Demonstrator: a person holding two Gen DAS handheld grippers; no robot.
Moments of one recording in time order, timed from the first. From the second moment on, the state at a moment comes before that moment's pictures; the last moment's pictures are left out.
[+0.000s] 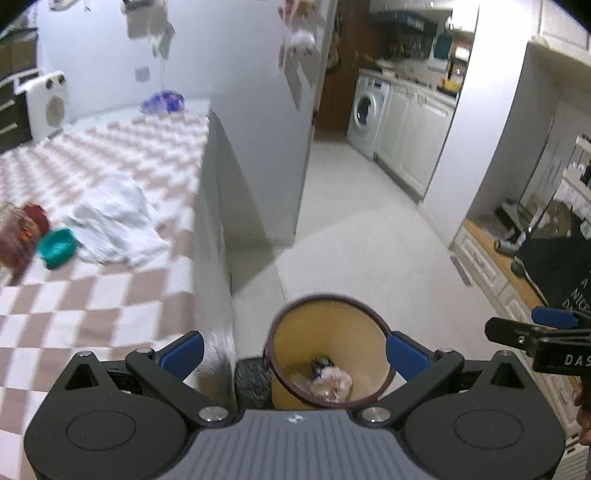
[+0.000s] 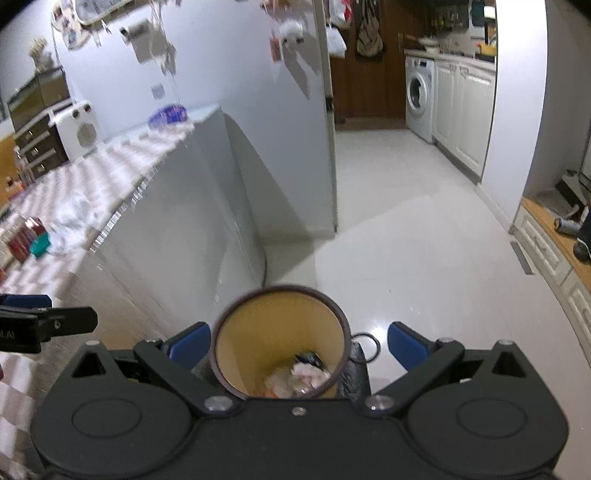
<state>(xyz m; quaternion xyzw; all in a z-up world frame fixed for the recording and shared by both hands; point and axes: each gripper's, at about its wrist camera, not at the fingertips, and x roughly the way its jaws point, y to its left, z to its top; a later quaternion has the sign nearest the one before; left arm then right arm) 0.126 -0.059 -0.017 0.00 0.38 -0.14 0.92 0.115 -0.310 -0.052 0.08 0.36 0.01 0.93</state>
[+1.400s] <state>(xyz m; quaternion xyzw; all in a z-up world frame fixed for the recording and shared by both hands) 0.259 0.147 -0.052 -0.03 0.31 -0.03 0.95 0.210 -0.114 -0.021 0.09 0.24 0.19 0.95</state>
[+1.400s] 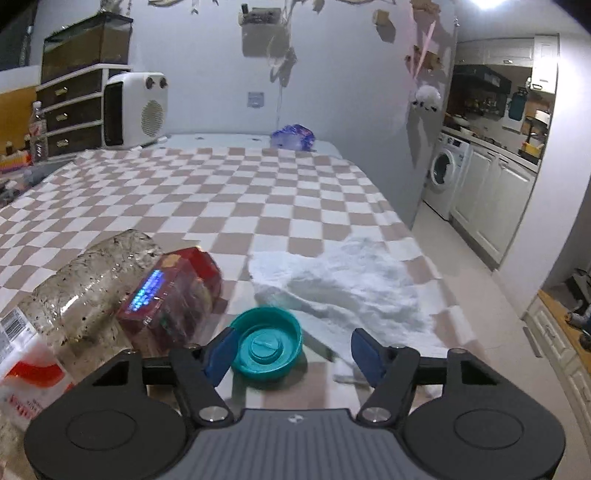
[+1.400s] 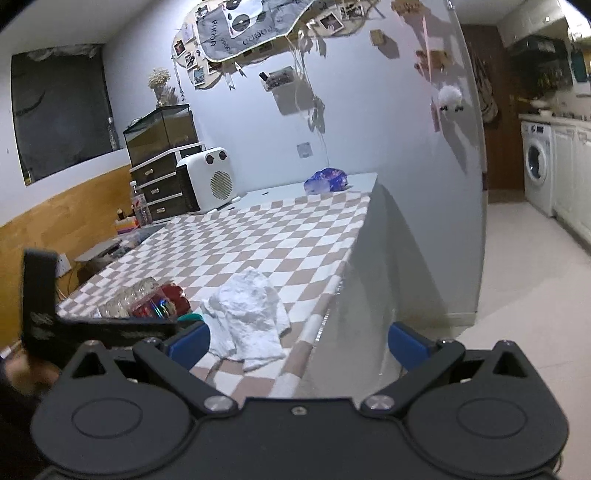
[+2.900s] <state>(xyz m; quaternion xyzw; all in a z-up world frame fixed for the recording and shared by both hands) 0.262 0.168 -0.062 -0.05 0.30 -0.04 0.95 0.249 -0.066 -0.036 -0.04 0.27 0.28 0.92</state>
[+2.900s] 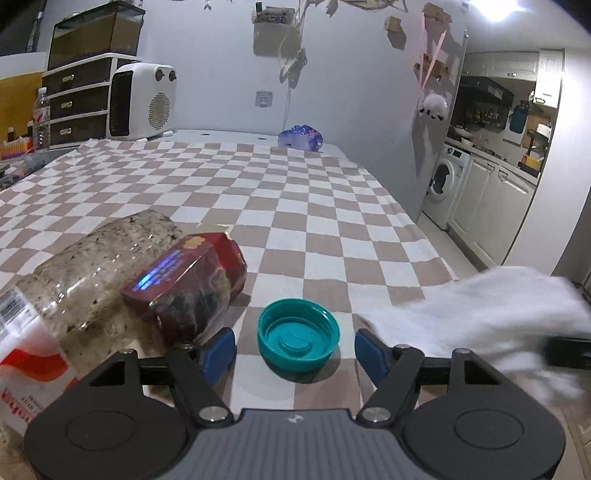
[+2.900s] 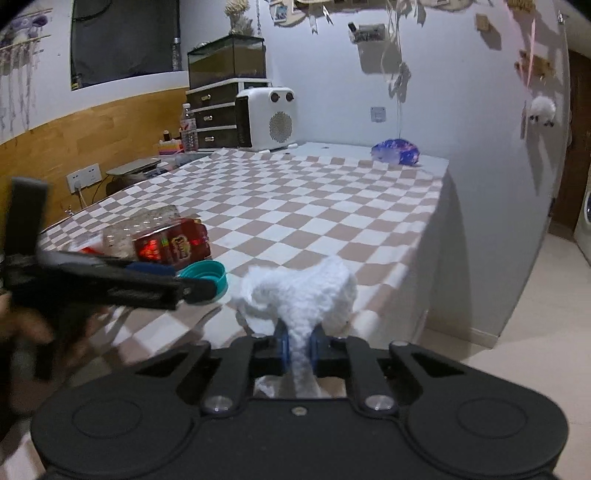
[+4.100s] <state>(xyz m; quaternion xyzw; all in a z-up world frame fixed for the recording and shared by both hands) 0.247 0.171 -0.056 -0.02 0.32 -0.01 0.95 0.254 0.000 -0.069 -0.11 0.28 0.34 0.89</state>
